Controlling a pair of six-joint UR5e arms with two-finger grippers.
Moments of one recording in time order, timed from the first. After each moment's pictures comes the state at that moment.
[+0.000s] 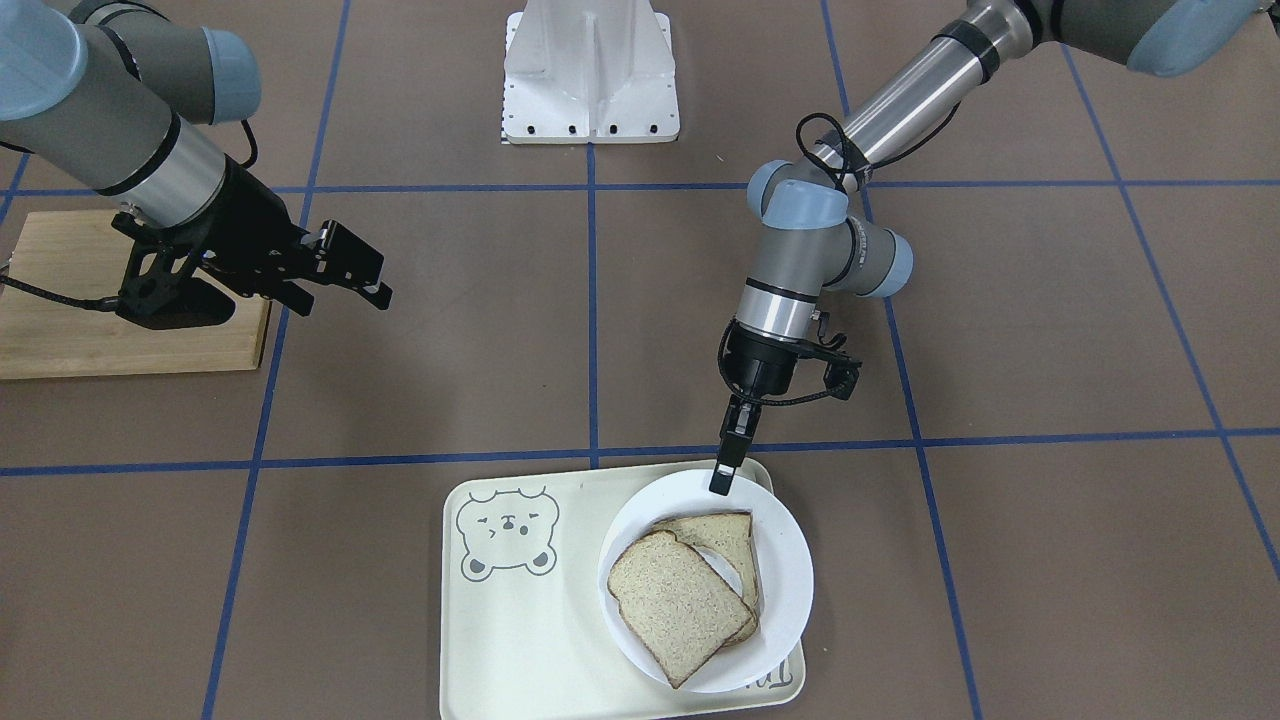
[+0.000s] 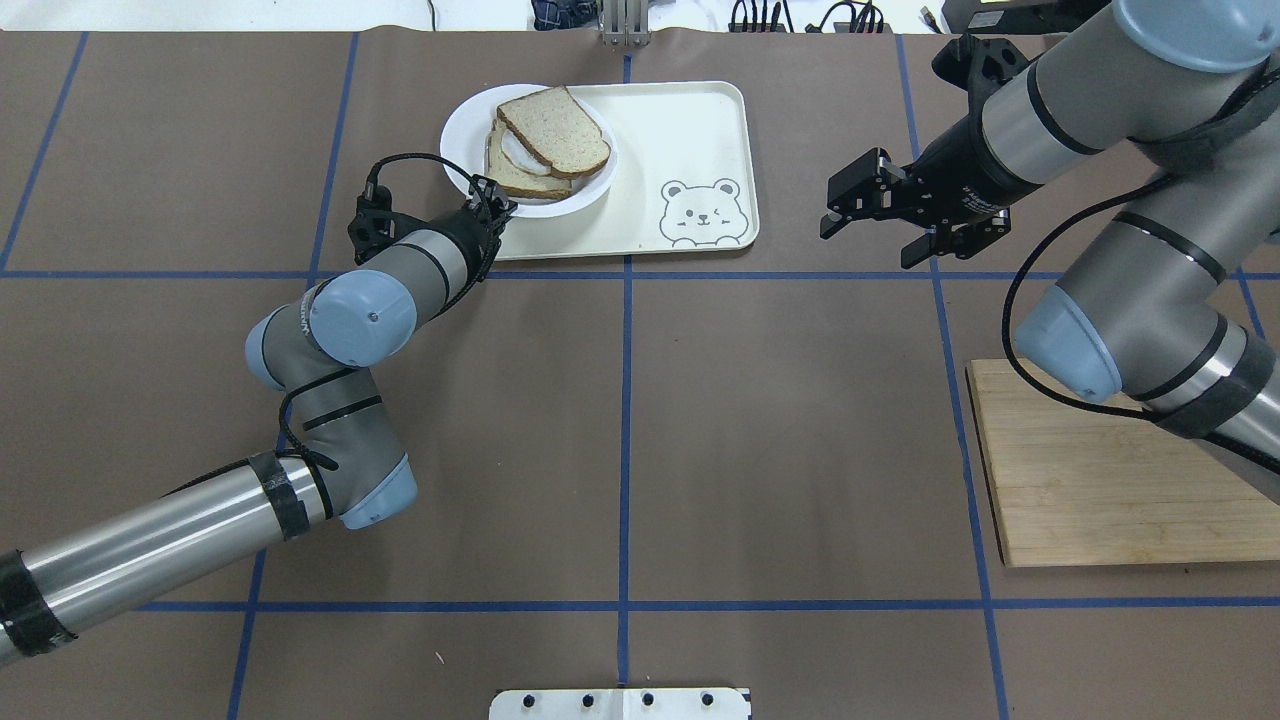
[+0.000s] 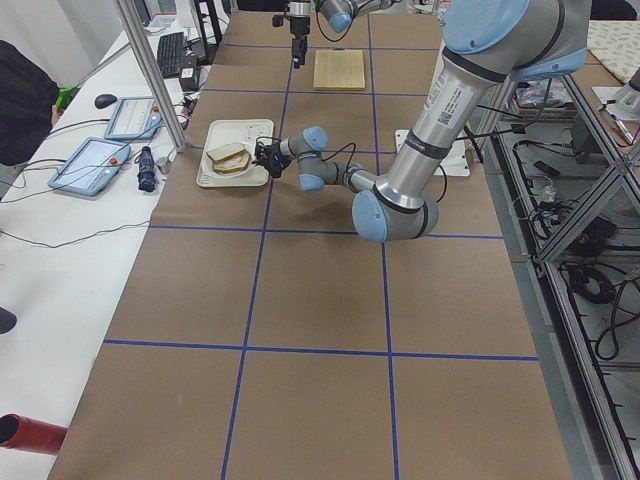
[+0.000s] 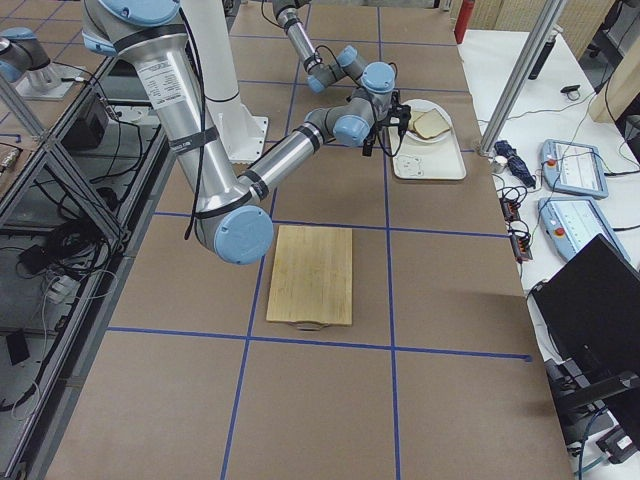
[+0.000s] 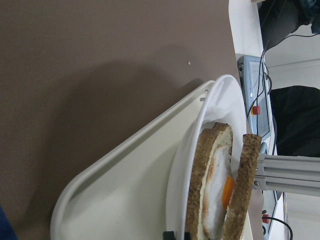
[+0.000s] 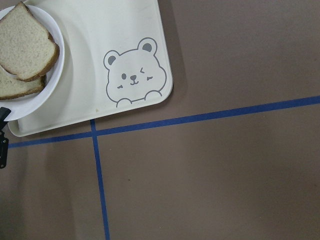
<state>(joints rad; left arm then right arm) -0.57 -2.23 -1.18 -2.64 -1.25 -2.36 0.93 -1.16 1.83 -1.30 2.33 1.24</state>
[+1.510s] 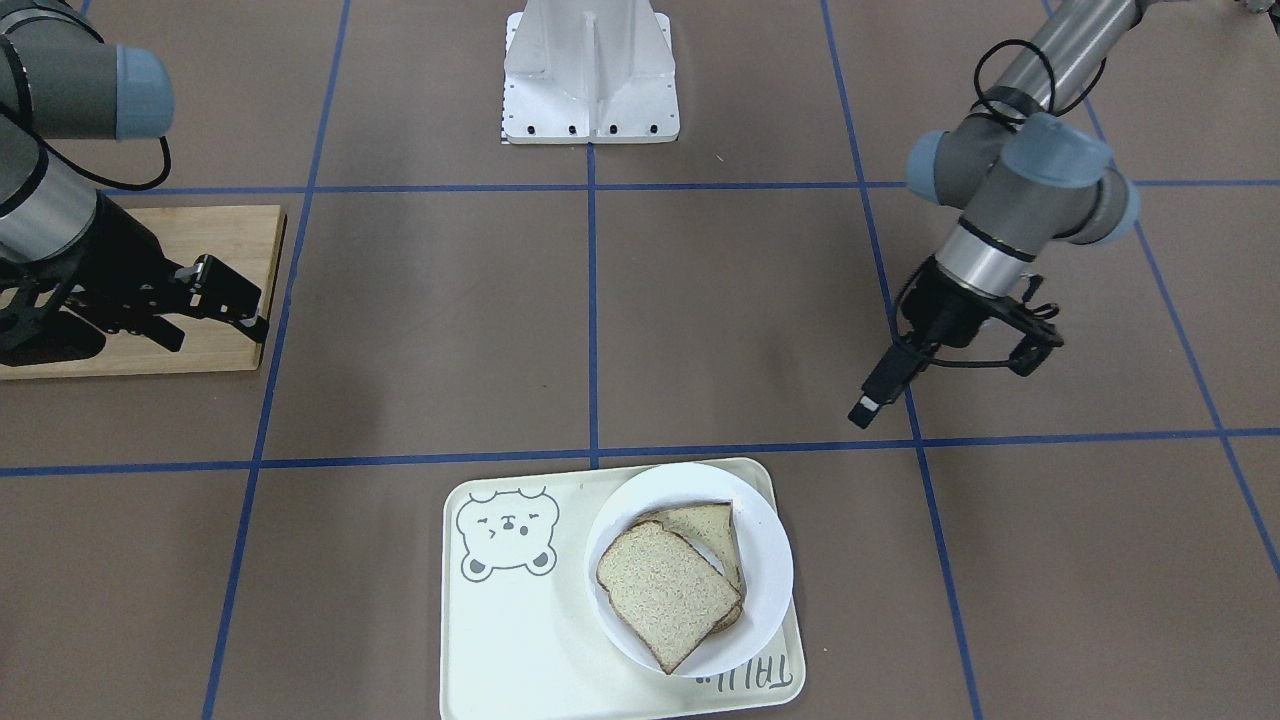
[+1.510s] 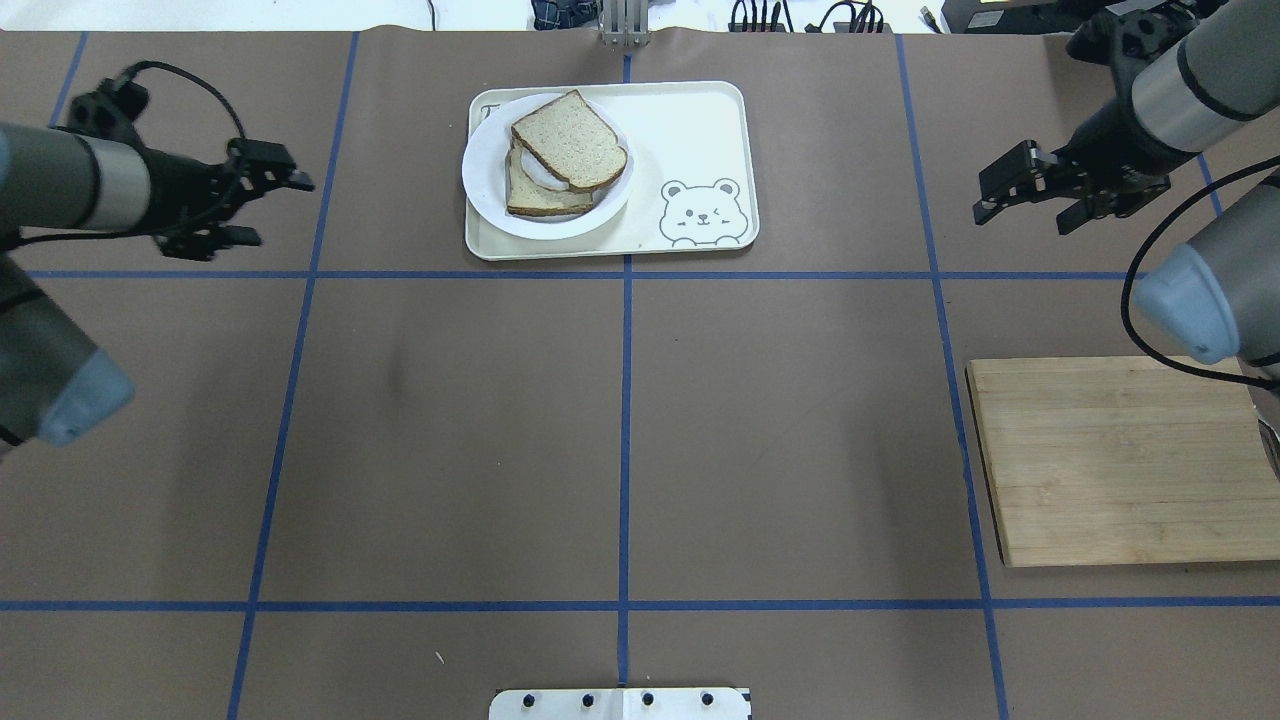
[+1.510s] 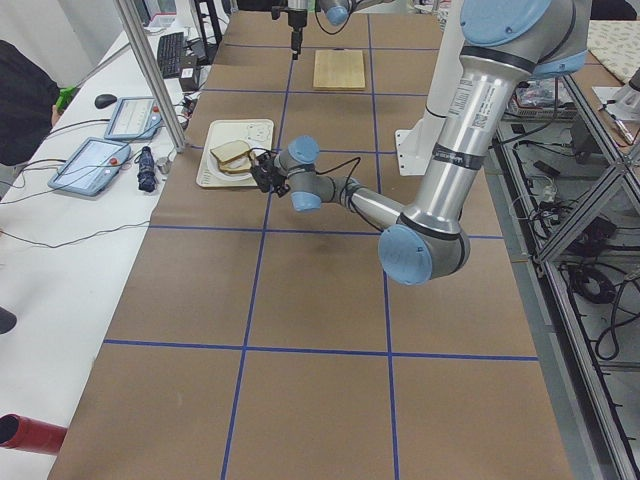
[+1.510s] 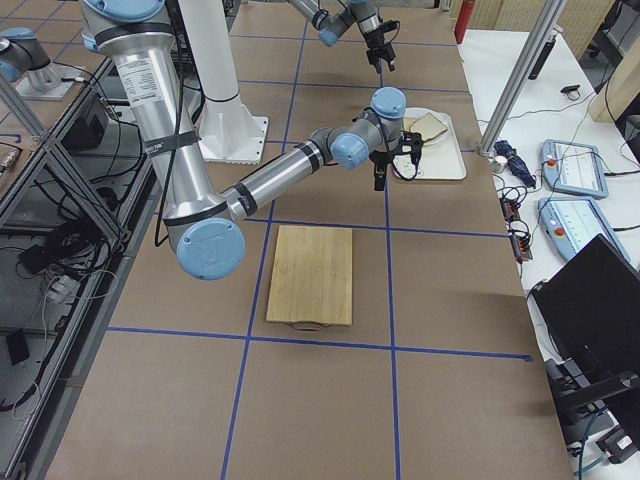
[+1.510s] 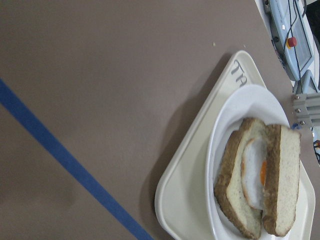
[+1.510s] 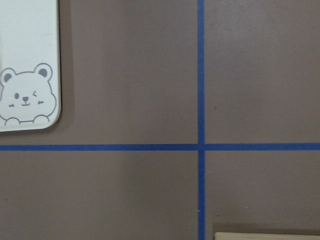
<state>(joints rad) -0.97 -1.79 -1.64 -2.41 -2.03 -1.58 1.10 -1.28 1.83 -1.53 2.30 0.74</state>
